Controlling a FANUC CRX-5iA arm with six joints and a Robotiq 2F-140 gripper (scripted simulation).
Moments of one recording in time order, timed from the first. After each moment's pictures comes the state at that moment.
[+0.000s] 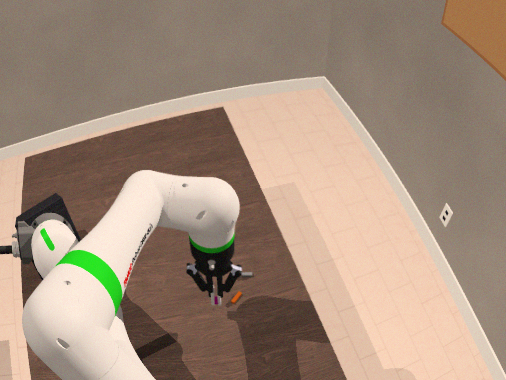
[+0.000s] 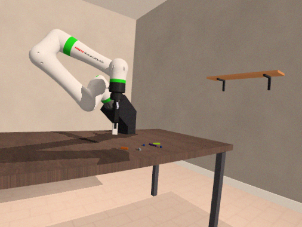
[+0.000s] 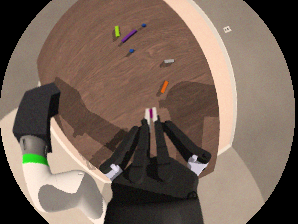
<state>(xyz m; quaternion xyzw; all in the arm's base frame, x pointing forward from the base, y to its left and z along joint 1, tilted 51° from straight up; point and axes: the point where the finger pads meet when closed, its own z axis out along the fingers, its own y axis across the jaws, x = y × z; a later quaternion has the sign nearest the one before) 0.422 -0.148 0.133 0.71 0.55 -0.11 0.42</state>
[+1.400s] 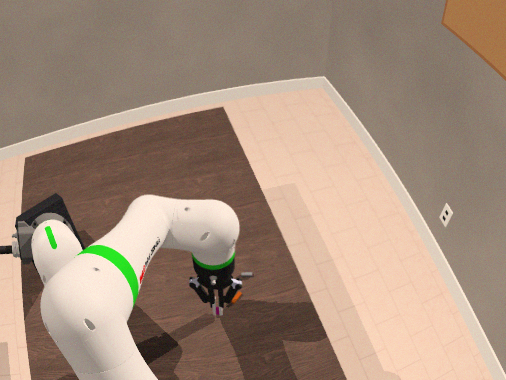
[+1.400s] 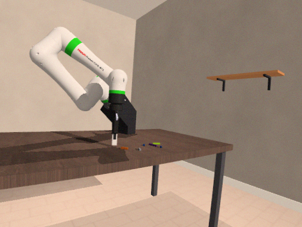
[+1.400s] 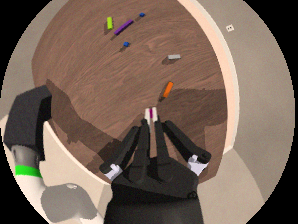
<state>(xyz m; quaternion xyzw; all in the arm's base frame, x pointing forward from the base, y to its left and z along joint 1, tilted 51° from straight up) 0.442 -0.193 0.094 0.71 0.55 -0.11 0.42</state>
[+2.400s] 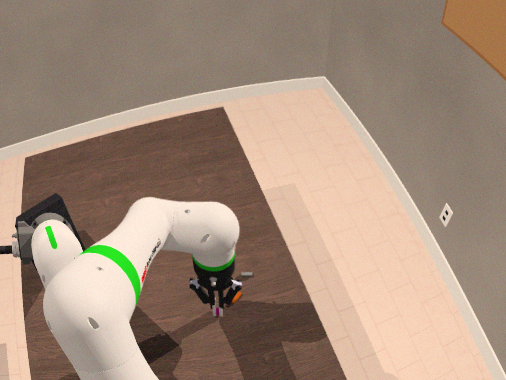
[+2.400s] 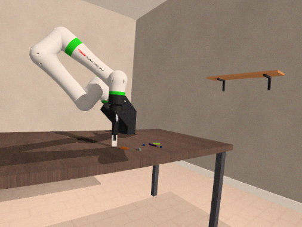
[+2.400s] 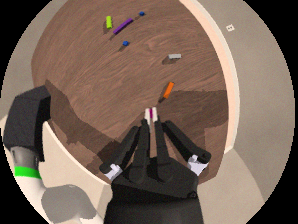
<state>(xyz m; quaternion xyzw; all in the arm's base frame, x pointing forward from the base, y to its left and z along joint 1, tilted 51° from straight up) 0.444 -0.198 0.090 0.71 0.55 -0.11 0.42</state>
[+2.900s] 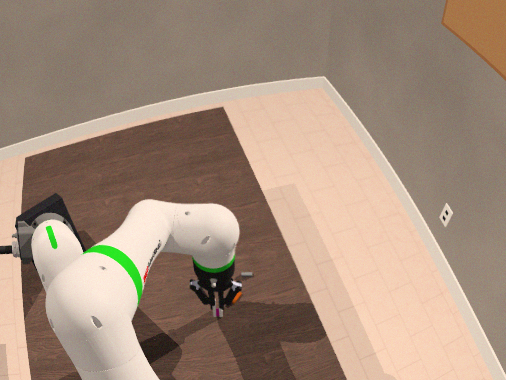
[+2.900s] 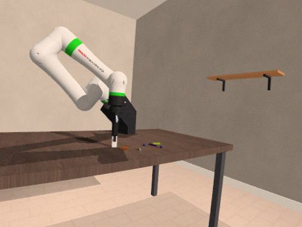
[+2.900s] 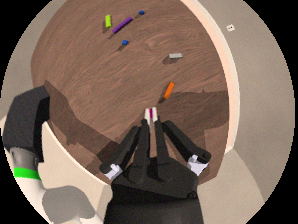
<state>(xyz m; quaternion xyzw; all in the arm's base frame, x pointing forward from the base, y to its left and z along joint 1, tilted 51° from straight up) 0.446 -0.202 0.087 0.71 0.55 -0.11 0.42</state>
